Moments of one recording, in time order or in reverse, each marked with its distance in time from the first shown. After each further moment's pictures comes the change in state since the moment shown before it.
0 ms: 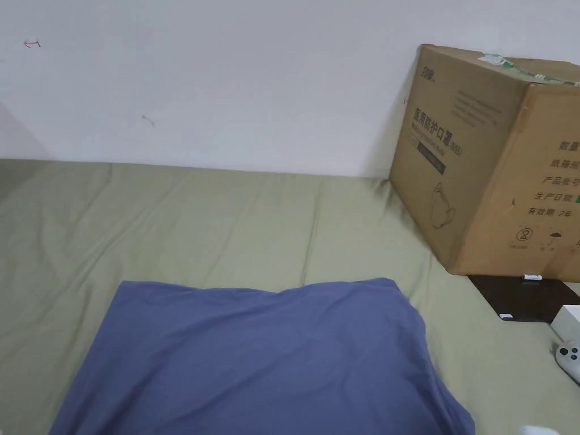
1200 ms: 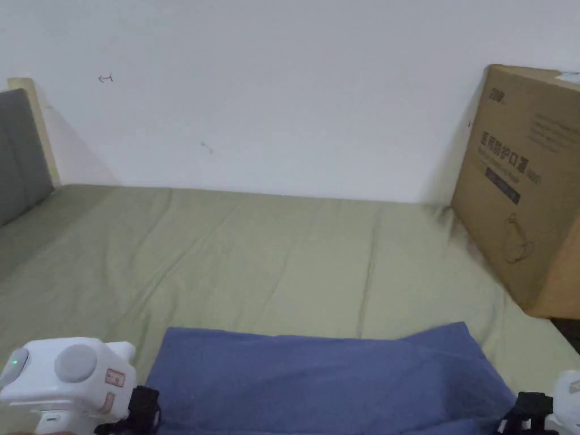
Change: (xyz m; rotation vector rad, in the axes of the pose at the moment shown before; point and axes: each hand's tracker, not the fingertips) left arm -0.020 0.161 -0.120 -0.217 -0.066 0.051; right arm -0.010 0.169 -0.063 -0.016 0.119 -0.409
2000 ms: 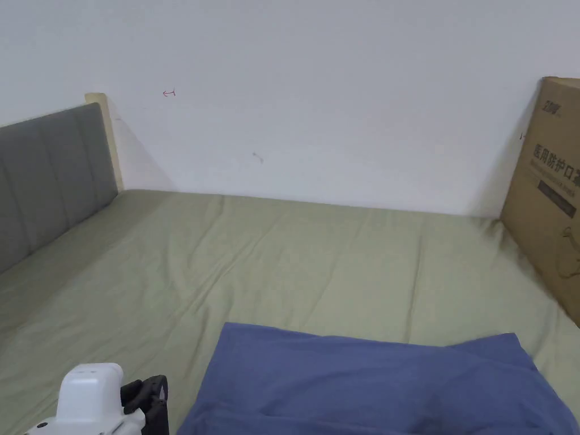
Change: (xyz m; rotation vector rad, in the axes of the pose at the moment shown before) left arm 0.038 -0.172 0.152 0.741 0.102 0.036; right arm -0.056 -0.194 0.145 0.822 0.240 0.434
